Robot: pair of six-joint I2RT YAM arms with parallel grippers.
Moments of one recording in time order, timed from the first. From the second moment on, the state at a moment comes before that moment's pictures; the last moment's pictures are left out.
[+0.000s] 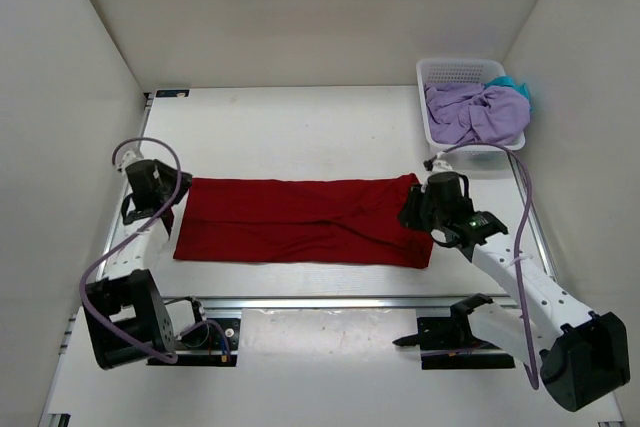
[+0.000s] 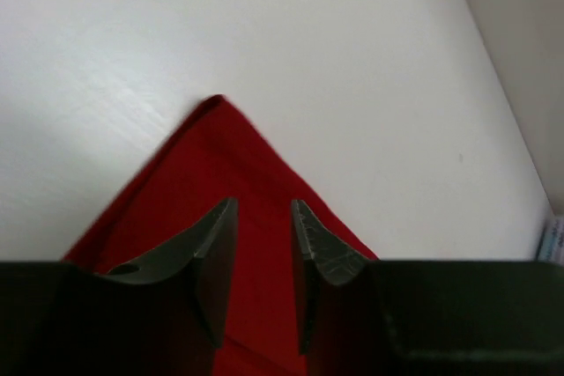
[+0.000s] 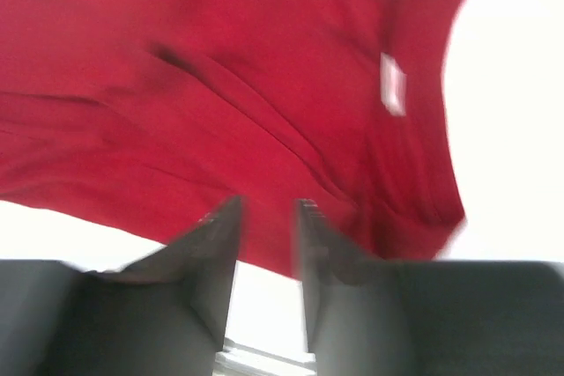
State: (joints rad) left arm 0.31 1.20 0.60 0.03 0.09 -0.72; right arm 0.37 0.95 0.61 -0.45 -0.04 0.47
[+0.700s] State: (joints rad) left arm -0.38 1.31 0.51 0.24 0.14 -0.71; right arm 0.46 1.61 0.89 -0.07 -0.23 0.36
